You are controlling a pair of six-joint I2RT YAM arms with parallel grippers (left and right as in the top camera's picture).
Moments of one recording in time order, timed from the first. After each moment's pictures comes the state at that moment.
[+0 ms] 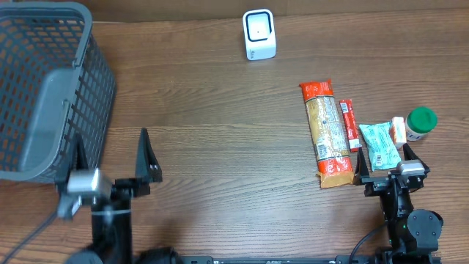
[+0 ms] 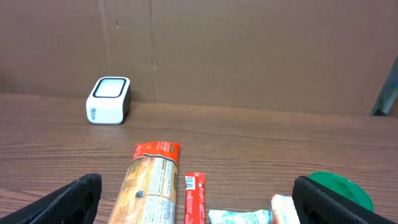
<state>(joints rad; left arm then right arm) 0.16 0.25 0.66 -0.08 0.10 -0.13 0.01 0.01 0.02 -0.03 -0.07 -0.04</state>
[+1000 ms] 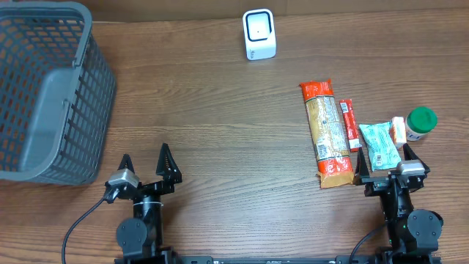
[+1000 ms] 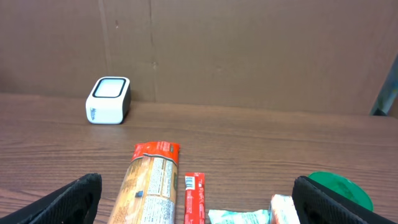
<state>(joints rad) 0.16 0.02 0.01 0.02 0.01 -0.42 0.01 0.01 0.02 -0.03 -0.07 -0.04</state>
